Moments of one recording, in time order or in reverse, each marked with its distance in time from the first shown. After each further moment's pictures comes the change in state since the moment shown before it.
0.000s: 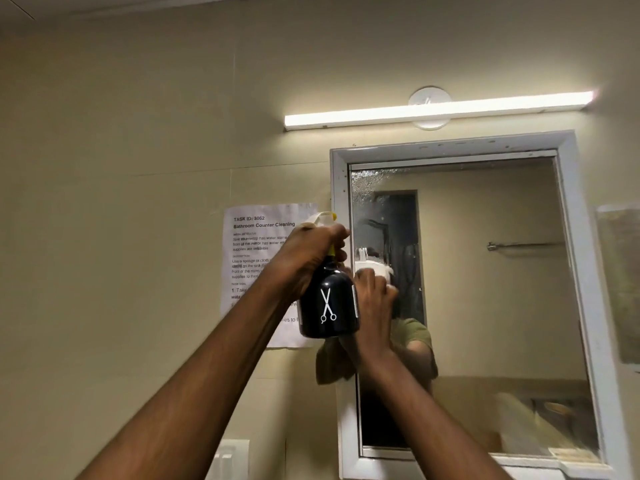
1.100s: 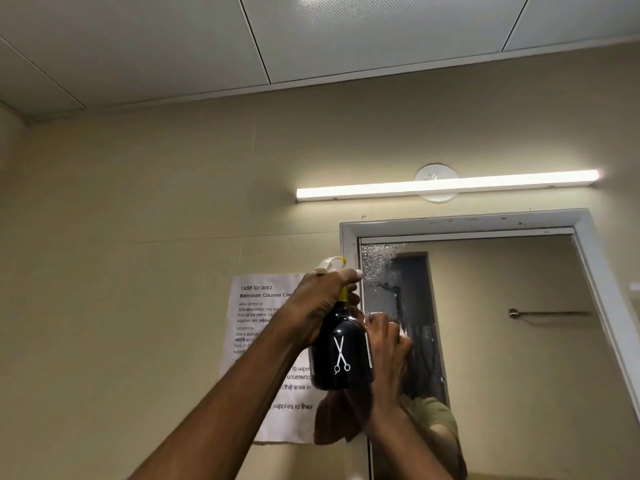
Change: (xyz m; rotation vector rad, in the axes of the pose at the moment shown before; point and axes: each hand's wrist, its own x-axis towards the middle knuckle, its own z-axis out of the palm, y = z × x) left_hand 0.038 0.027 0.001 -0.059 -0.006 0.036; right_hand 0.065 0.004 0.025 0.198 0.397 -0.086
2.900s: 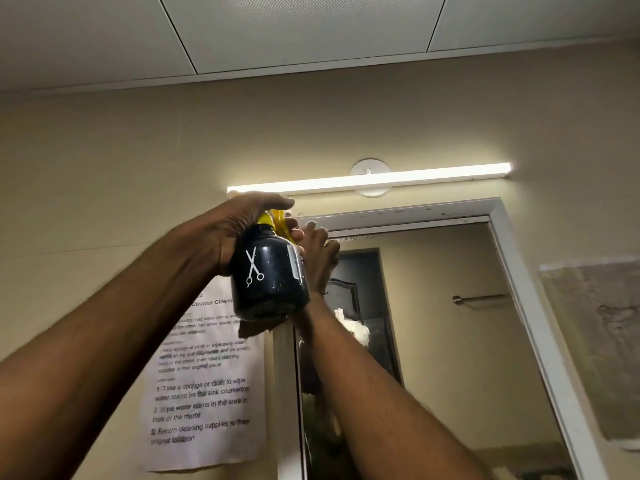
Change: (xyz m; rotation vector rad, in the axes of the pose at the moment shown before) left_hand 0.009 0.084 0.021 0.012 -0.081 -0.123; right_hand 0.118 0.018 0.041 0.209 -0.449 0.431
